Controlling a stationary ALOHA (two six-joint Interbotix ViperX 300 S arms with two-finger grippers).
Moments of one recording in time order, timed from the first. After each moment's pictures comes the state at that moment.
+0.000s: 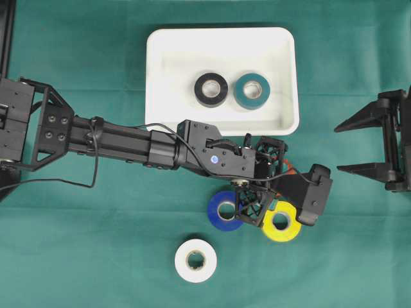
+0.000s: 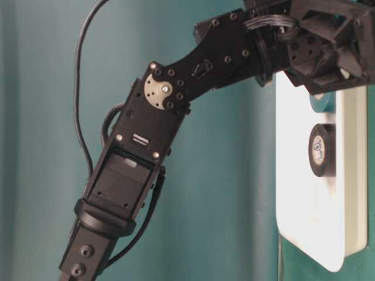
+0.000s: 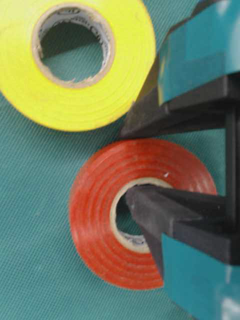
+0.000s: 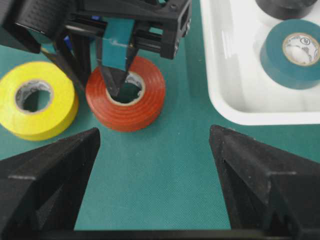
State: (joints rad) left arm -0.07 0.64 -0.27 0.02 0.76 0.26; right arm -0.01 -0.87 1.25 -0.02 0.19 0.18
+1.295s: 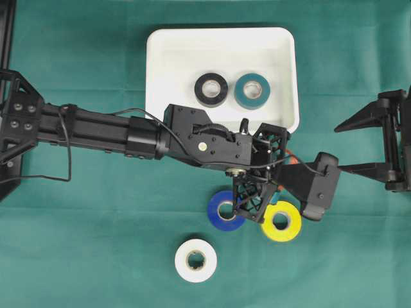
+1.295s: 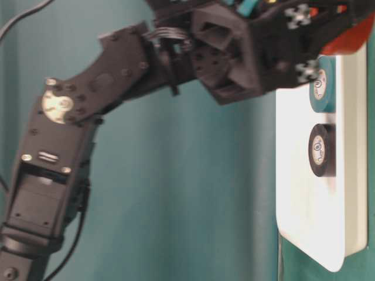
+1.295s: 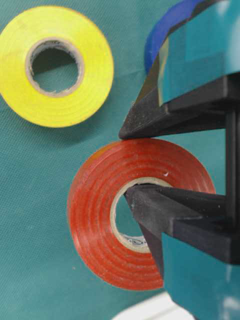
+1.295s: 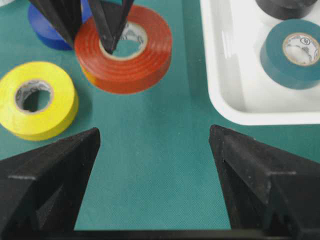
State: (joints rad) left arm -0.07 0.51 -0.29 0.02 0.87 0.26; right arm -0.01 -0.87 1.25 -0.02 0.19 0.18
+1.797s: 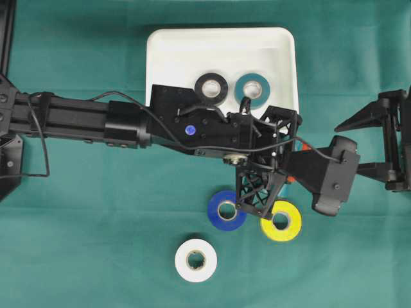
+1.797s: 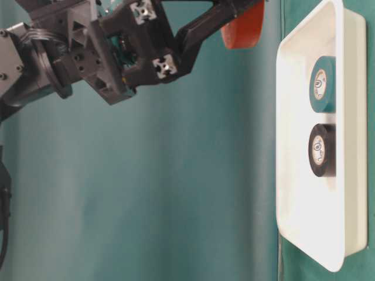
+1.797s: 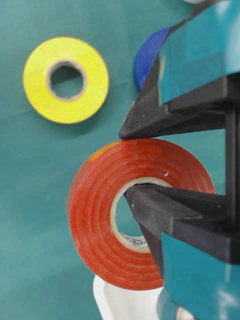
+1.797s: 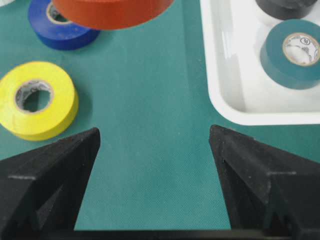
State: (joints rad) left arm -0.07 0.44 -0.42 0.02 1.04 0.26; right arm -0.01 -0.87 1.25 -0.02 0.19 0.18
